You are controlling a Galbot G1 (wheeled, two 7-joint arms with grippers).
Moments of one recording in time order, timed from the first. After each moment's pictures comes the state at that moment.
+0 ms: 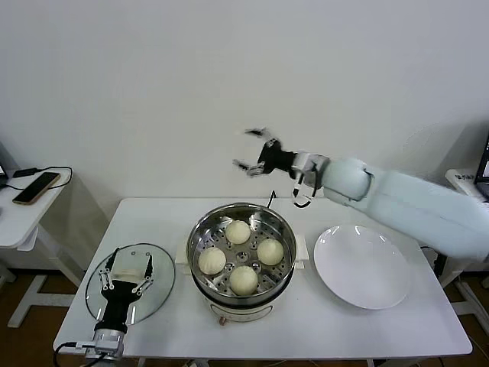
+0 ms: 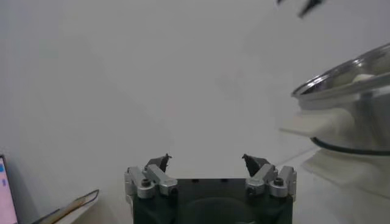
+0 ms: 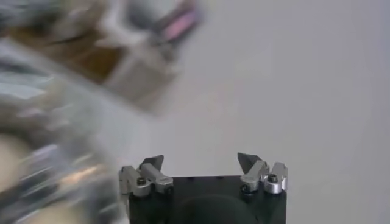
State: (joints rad) left arm 1.55 -1.18 -0.52 -1.84 0.17 -0.25 -0.26; right arm 0.15 0.76 -0.87 1.54 0.61 0.17 0.10
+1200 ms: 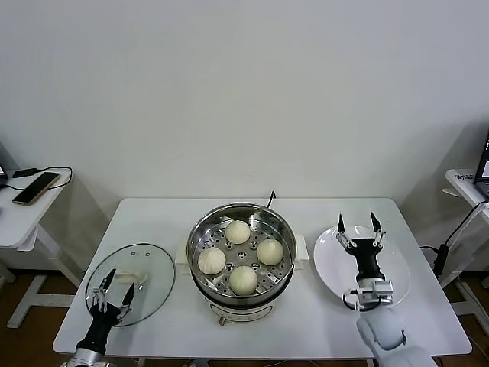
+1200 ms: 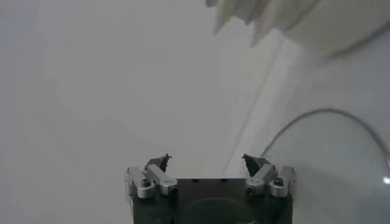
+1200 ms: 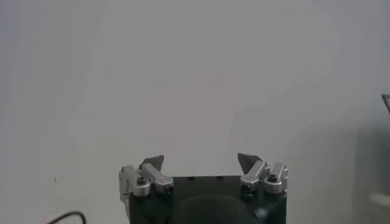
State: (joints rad) left arm 1.53 -1.14 -0.61 -1.52 0.93 -0.35 -0.43; right arm -1.20 1.09 0.36 1.55 0.22 0.41 0.30
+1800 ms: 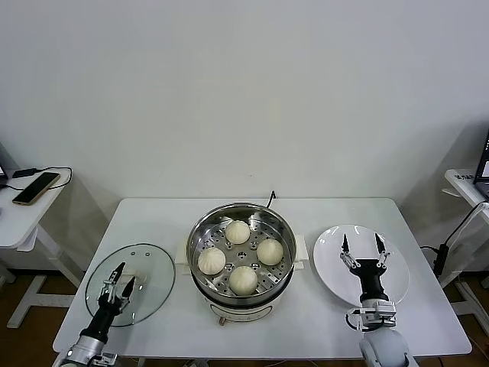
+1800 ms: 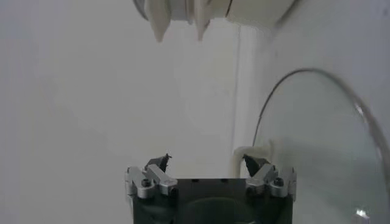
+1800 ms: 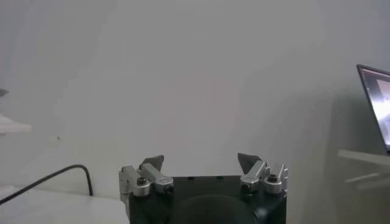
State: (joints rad) left arm 1.43 -1.16 -0.63 -1.44 1.24 -0.30 -0.48; right arm -1.28 1.14 0.42 1.53 0.19 0.43 0.28
